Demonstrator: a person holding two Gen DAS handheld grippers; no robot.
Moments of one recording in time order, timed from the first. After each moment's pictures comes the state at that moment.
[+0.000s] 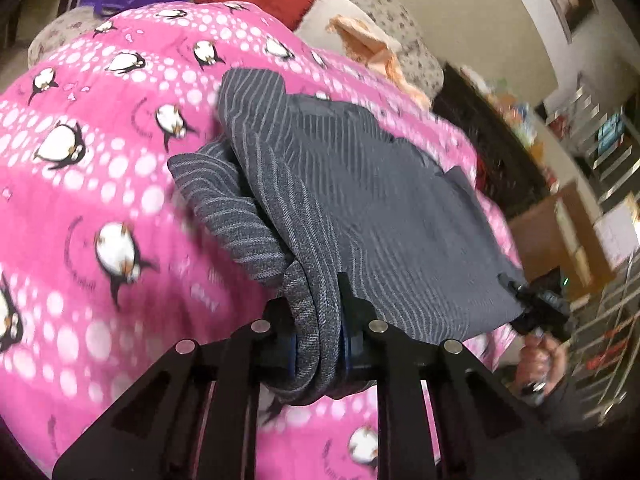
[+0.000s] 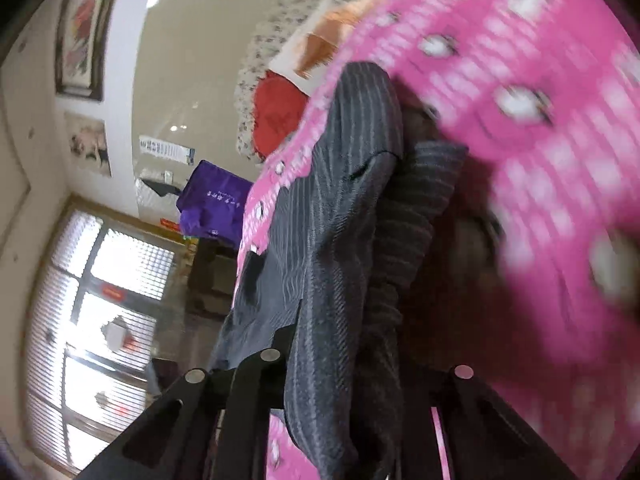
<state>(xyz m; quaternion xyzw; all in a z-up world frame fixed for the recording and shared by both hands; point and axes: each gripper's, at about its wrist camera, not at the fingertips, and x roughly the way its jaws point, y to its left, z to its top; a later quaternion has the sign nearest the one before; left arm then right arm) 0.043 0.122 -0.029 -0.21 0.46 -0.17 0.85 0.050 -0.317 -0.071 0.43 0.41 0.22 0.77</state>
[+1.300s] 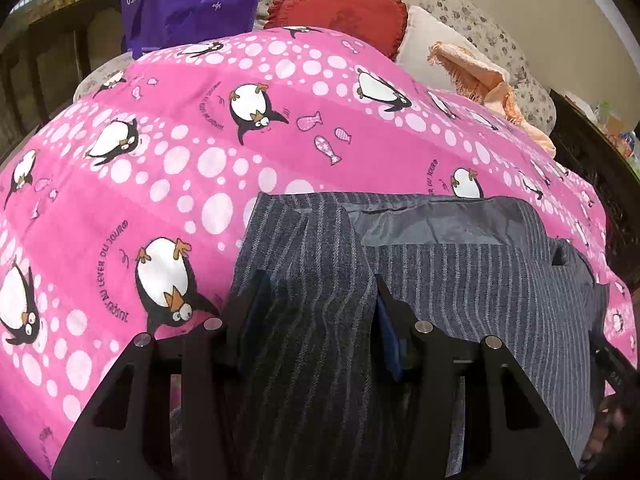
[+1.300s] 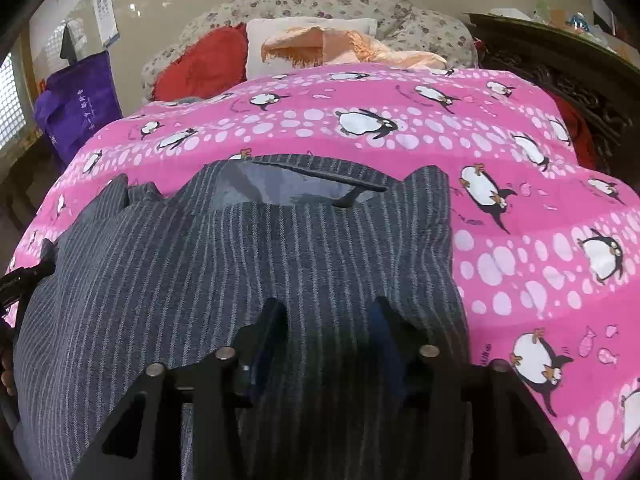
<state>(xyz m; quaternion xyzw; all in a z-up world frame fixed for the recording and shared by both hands) 0.212 0.109 -0.084 -0.15 0.42 0.04 0.90 0.196 -0.240 -0.079 0.02 0.42 0.01 0.91</state>
